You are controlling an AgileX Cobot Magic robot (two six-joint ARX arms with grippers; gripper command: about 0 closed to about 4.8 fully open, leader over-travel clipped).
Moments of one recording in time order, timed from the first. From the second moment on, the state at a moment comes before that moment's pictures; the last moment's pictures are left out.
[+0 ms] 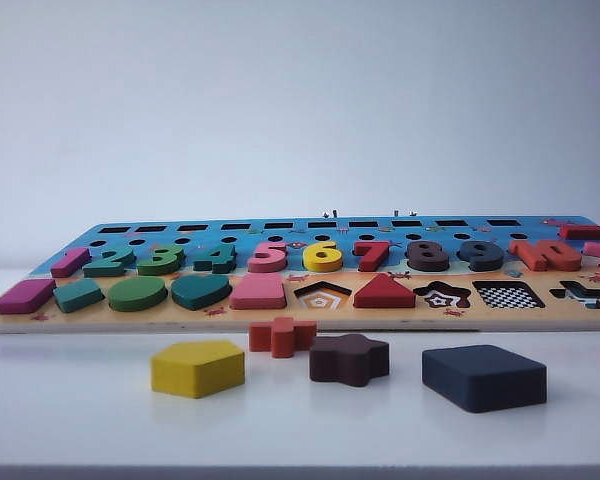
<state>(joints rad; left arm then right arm) -0.13 0.12 0.08 -0.15 -0.01 0.03 0.11 0.01 0.01 -0.11 0.06 0.06</state>
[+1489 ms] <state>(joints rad) -0.60 0.55 0.76 -0.72 0.08 -0.04 0.11 0.01 0.01 -0.15 0.06 0.06</state>
